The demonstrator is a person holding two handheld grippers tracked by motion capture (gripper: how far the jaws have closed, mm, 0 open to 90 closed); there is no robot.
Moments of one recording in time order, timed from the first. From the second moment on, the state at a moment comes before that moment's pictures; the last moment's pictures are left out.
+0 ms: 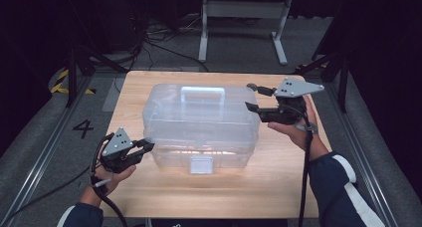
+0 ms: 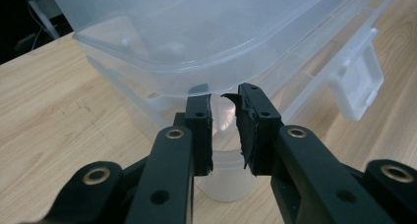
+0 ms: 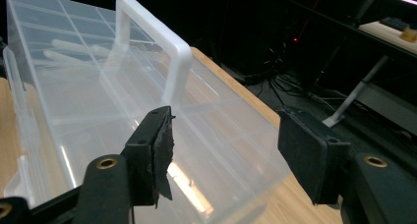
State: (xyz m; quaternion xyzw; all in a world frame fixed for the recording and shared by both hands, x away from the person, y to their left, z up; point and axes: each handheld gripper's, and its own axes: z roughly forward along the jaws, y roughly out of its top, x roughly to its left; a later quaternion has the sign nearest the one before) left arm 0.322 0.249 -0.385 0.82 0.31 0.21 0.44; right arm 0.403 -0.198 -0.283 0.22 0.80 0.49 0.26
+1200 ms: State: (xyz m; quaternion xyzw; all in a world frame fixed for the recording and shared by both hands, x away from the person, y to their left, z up) left arm 0.326 0.249 -0.365 0.81 0.30 0.23 0.46; right arm 0.380 -0.238 -0.383 0.25 0.82 0.46 0.23
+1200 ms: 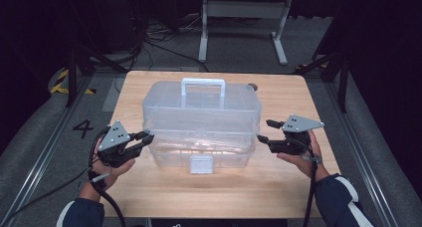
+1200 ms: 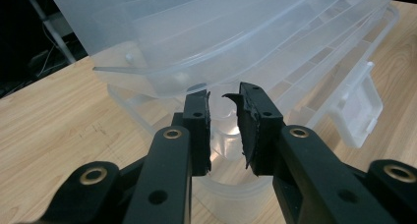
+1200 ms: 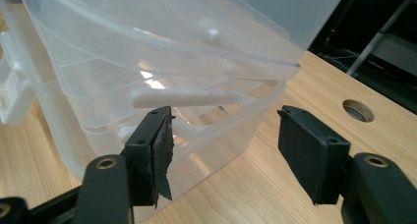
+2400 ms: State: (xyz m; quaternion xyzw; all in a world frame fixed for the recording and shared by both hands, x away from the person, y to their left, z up) left arm 0.322 0.238 -0.391 0.83 0.31 0.22 0.40; right arm 0.379 -0.222 -0.356 0.25 0.73 0.56 0.32
